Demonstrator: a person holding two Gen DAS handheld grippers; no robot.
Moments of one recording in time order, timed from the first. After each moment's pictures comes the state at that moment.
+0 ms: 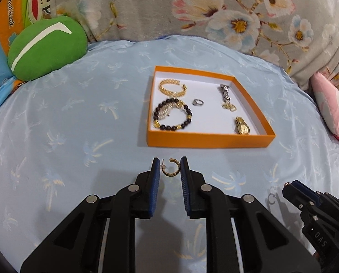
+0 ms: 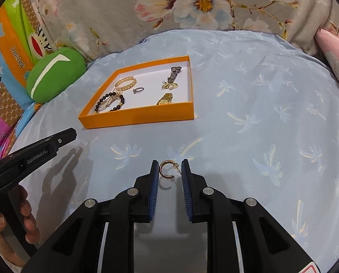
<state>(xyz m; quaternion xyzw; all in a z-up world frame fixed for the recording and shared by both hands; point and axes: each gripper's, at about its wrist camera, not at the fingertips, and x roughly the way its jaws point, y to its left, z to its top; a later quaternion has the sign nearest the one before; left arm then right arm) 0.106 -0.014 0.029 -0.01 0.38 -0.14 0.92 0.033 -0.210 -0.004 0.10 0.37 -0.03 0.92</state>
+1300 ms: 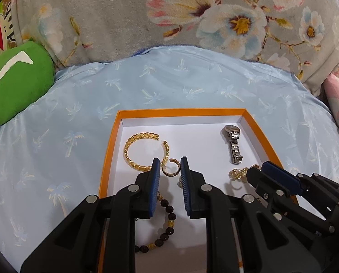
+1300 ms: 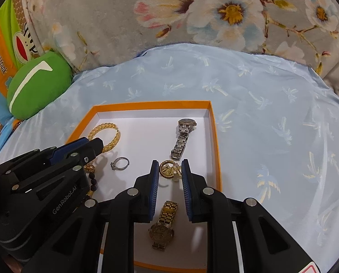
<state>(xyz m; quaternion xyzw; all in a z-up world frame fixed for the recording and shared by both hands) 0.239 -0.095 0.023 0.04 0.35 -0.15 0.92 0.204 -0.216 0.002 0.06 0.35 -0.03 0.94</state>
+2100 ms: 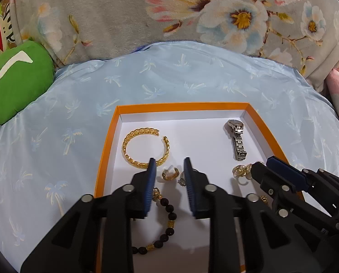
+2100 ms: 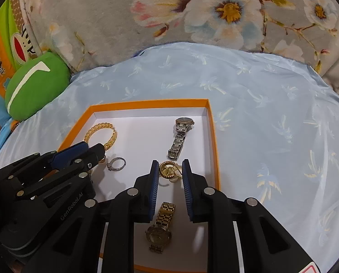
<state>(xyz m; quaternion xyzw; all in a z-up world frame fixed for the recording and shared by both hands) 0.242 -0.098 0.015 0.05 0.36 -0.15 0.92 0.204 -0.219 -0.002 0.06 0.35 -0.03 0.94</state>
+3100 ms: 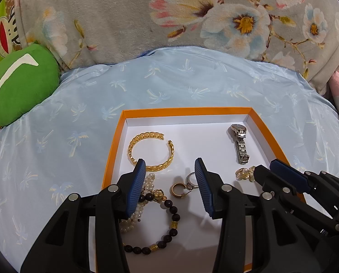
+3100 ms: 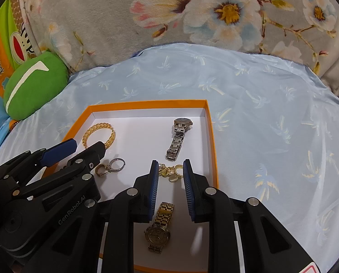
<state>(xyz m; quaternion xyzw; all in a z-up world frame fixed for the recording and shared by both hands) 0.240 -0.096 0.018 0.05 0.34 -0.14 0.93 0.204 -0.219 -0.003 0.06 0.34 -0.04 0.94</state>
